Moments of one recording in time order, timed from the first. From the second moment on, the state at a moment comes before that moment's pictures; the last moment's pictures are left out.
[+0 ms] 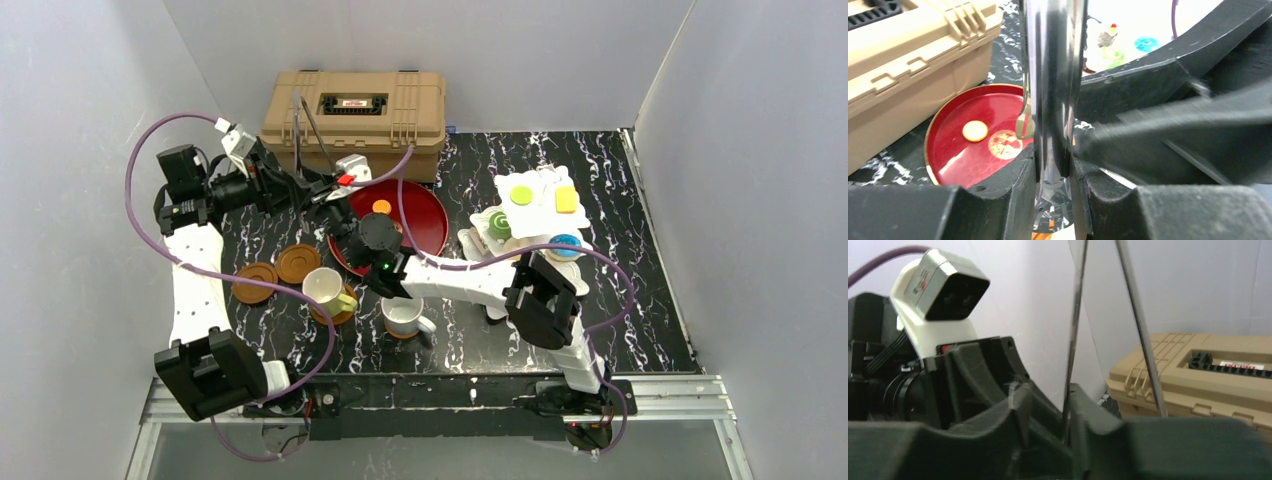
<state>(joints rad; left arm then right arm) 0.34 1.28 1.26 -0.56 1.41 0.29 1.24 2.09 1.71 0.95 0.51 0.07</state>
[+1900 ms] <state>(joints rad) 0.34 1.31 1.29 -0.56 1.29 0.37 1.03 1.98 1.88 0.34 0.09 0.39</state>
